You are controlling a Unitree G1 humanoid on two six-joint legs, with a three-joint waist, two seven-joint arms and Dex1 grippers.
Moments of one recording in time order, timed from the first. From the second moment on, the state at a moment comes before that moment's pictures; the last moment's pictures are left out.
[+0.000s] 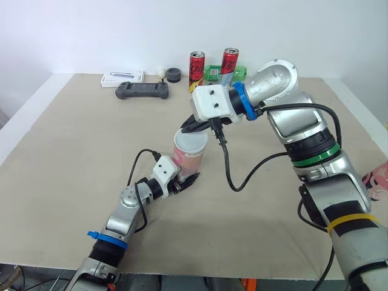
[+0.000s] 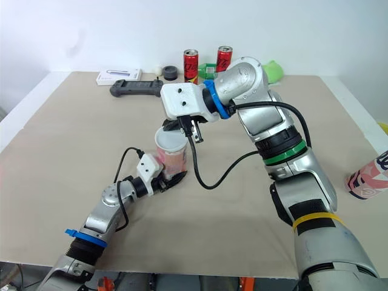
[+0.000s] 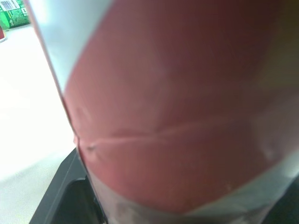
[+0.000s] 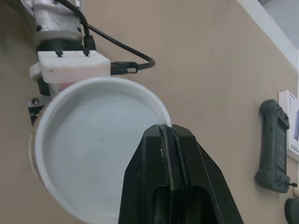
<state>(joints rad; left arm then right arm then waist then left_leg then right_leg) -0.33 0.21 -0.21 0.15 -0.12 0.01 -0.63 -1.24 -0.50 0.40 0.24 -0.06 0.15 1.42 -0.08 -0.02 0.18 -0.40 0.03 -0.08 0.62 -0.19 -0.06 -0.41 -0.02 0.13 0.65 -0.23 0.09</state>
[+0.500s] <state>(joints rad) -0.32 0.21 -0.20 0.14 -0.12 0.01 -0.63 -1.23 -0.49 0.39 0.24 -0.04 0.18 1.42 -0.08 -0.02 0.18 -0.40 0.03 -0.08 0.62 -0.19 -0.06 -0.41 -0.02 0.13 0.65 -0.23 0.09</state>
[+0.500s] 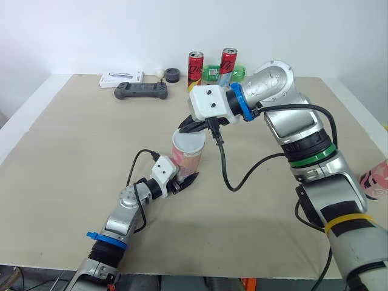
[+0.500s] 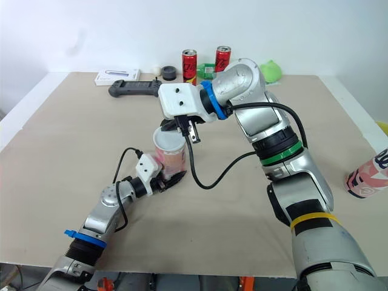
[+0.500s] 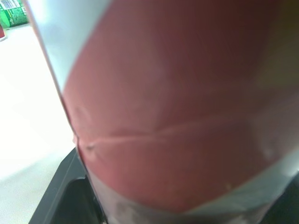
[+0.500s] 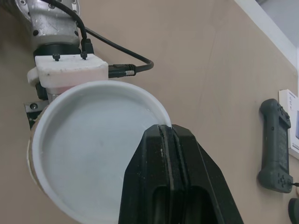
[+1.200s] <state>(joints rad) -0.31 0.21 -0.20 0.14 -0.13 0.03 -0.63 -1.18 -0.45 0.37 0.22 -0.02 0.23 1.35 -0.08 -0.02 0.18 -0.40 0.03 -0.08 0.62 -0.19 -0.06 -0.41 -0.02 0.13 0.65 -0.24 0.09</state>
